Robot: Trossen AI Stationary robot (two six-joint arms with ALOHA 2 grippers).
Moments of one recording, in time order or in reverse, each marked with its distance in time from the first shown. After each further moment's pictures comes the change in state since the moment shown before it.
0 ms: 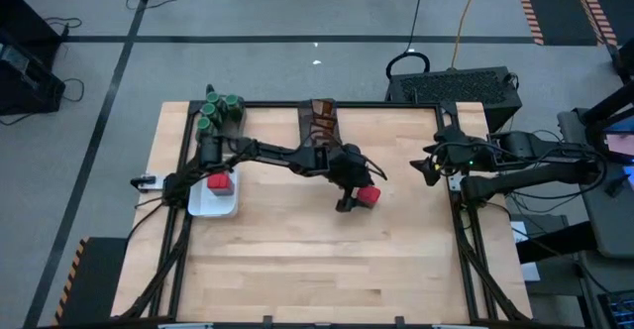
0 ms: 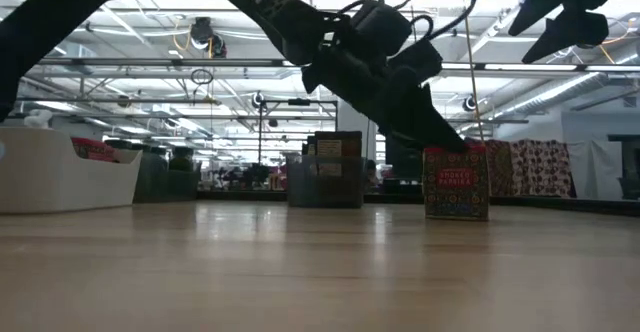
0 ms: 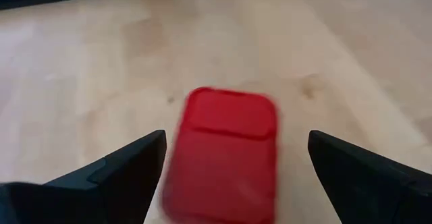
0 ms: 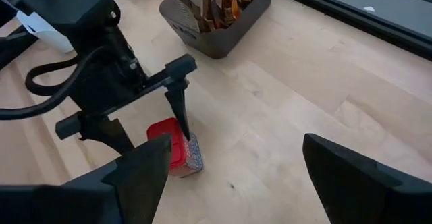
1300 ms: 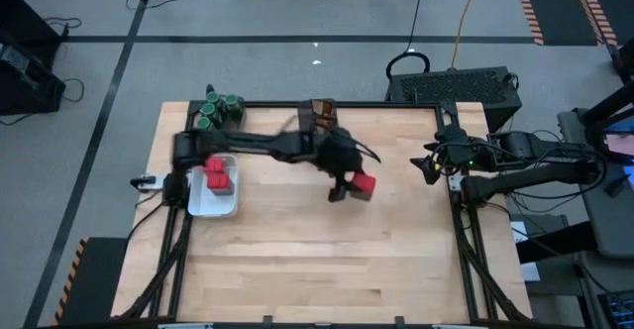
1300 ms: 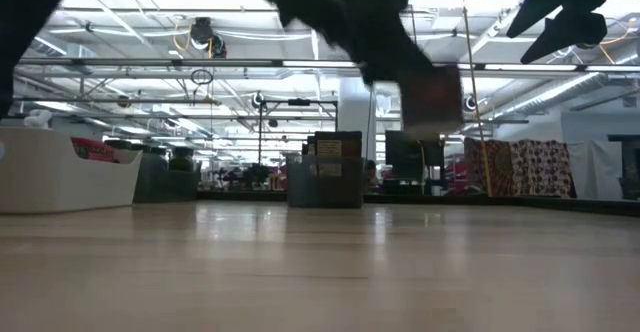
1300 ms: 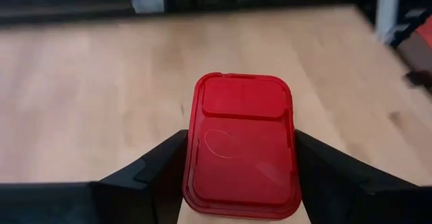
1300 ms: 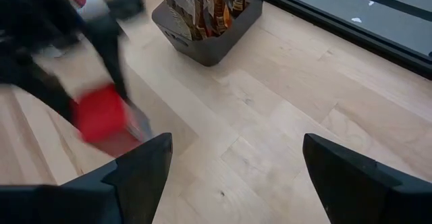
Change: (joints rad) left arm 0.011 -0.205 0.001 -0.213 -0.034 -0.120; right arm 0.000 0.000 0.000 -0.001 0.043 -0.022
